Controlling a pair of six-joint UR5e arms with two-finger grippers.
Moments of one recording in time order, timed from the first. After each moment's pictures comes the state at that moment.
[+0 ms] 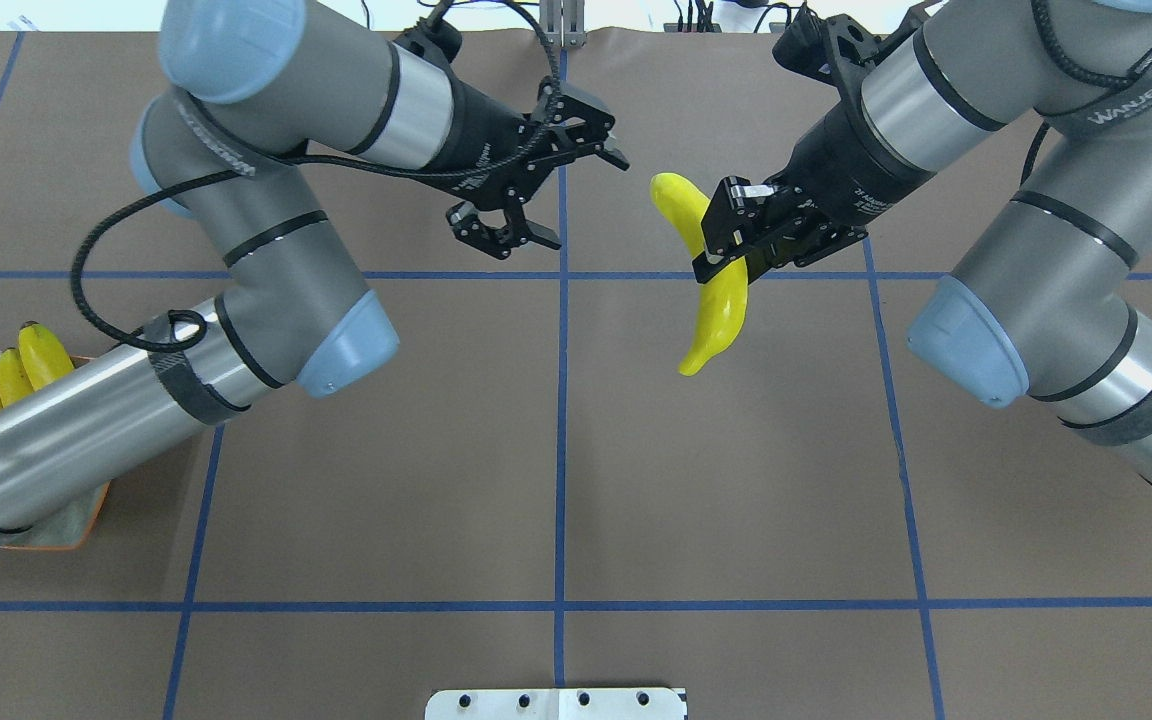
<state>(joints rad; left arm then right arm) -0.72 -2.43 -1.49 -2.36 -2.14 -2.03 0.88 -1.03 1.91 -1.40 2.48 1.04</state>
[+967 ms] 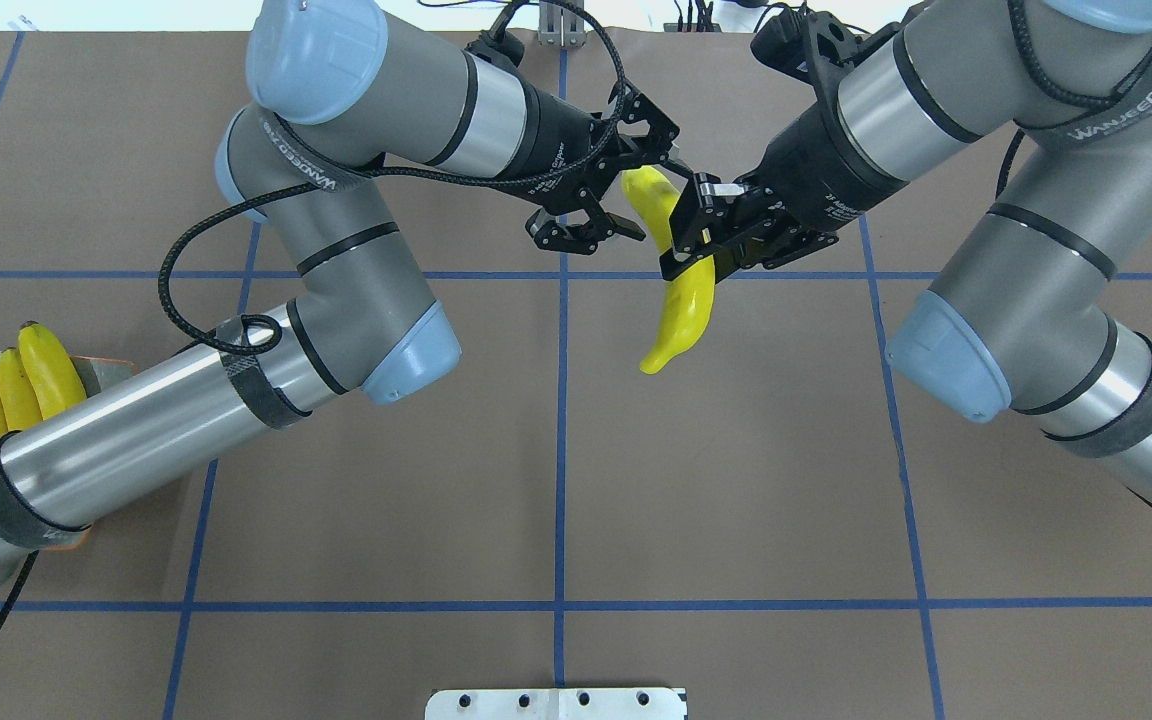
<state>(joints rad) -0.70 -2.47 -1.43 -2.44 -2.12 -2.12 0.86 -1.02 1.92 -1.31 2.44 1.15</state>
